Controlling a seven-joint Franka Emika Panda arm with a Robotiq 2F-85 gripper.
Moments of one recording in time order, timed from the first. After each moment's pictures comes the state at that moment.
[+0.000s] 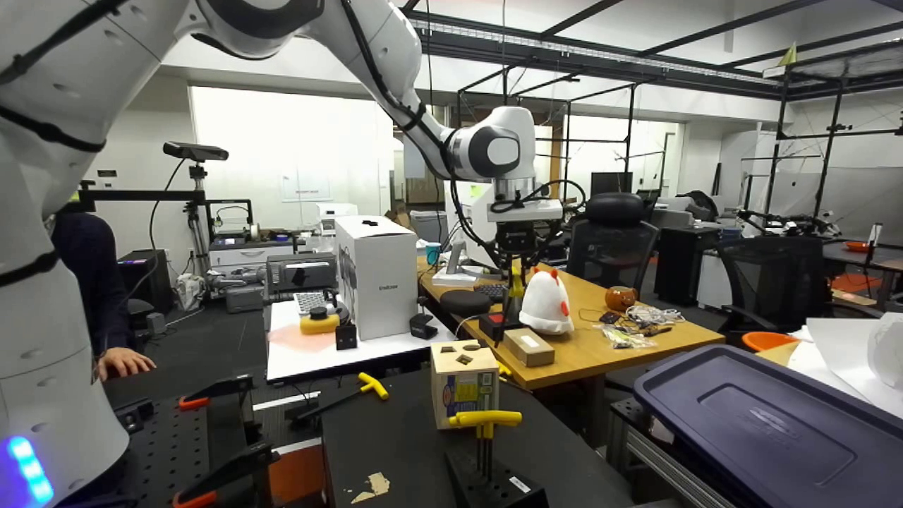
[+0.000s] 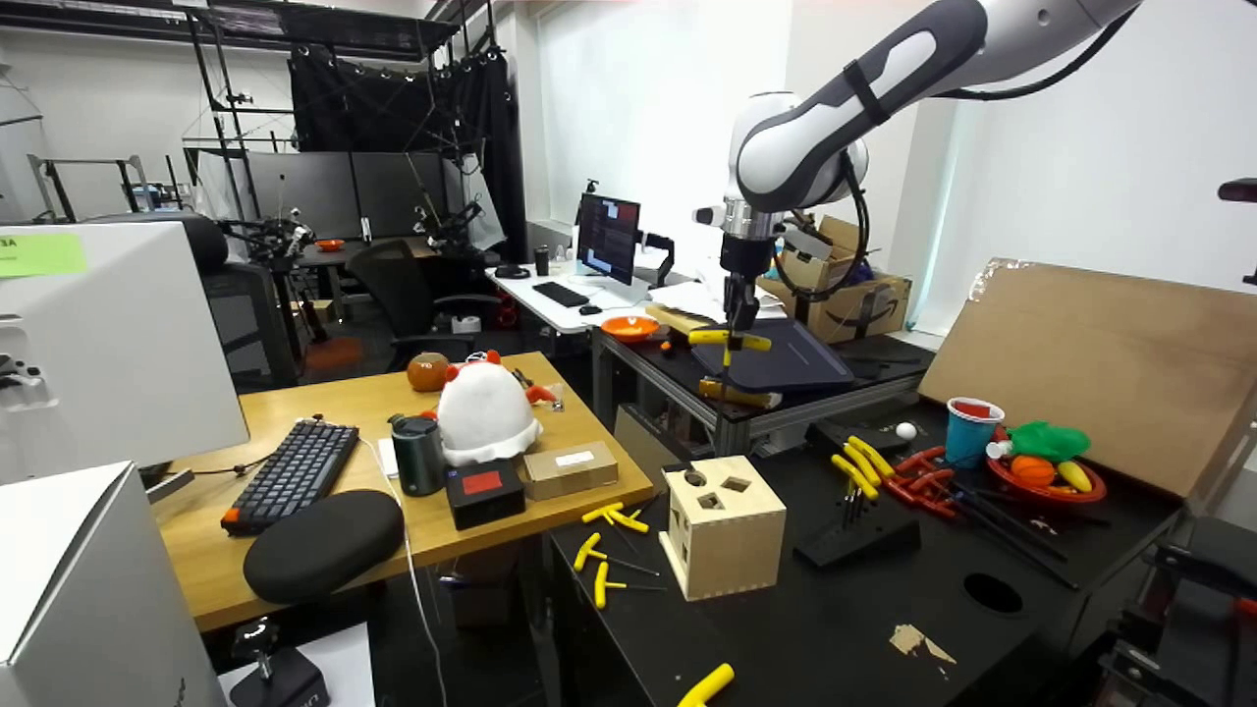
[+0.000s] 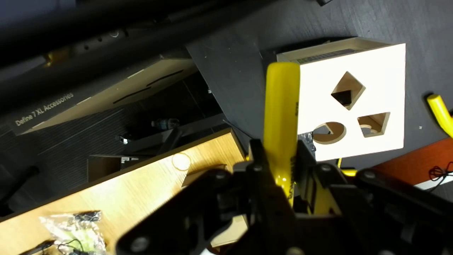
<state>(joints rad) -0.10 0.64 0.08 -1.57 -0.08 2.32 -0.89</state>
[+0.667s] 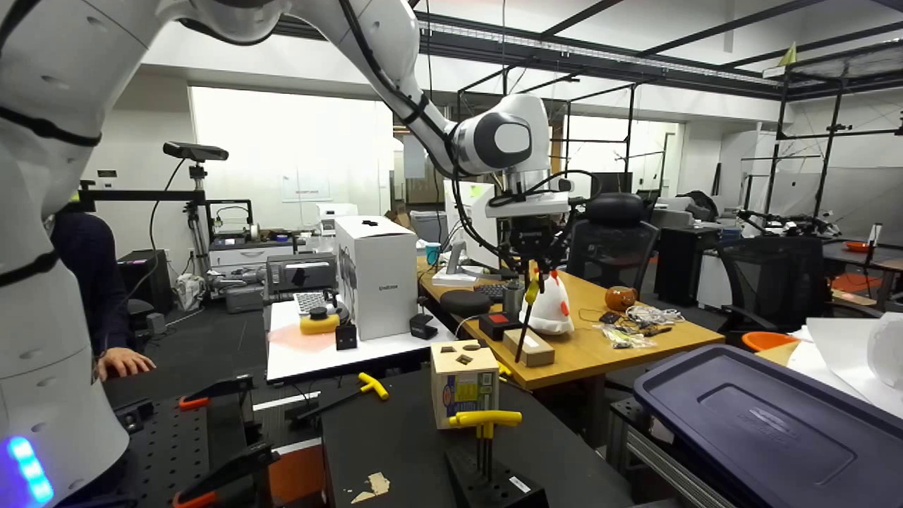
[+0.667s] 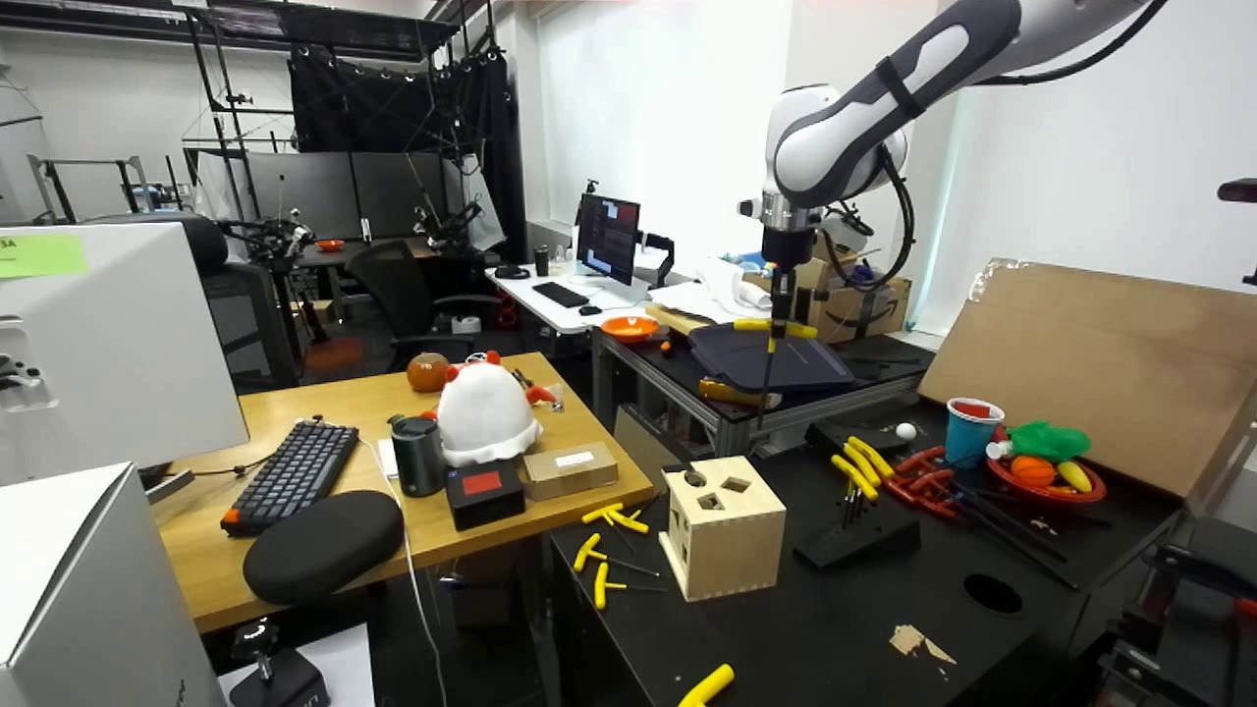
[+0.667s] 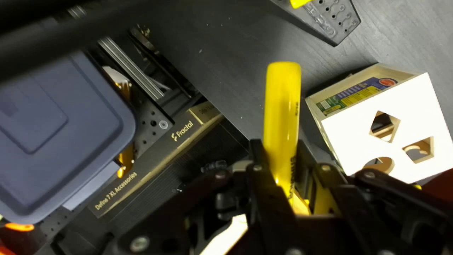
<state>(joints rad) -0.10 0.56 -0.02 -1.67 -0.12 2.32 -0.66</state>
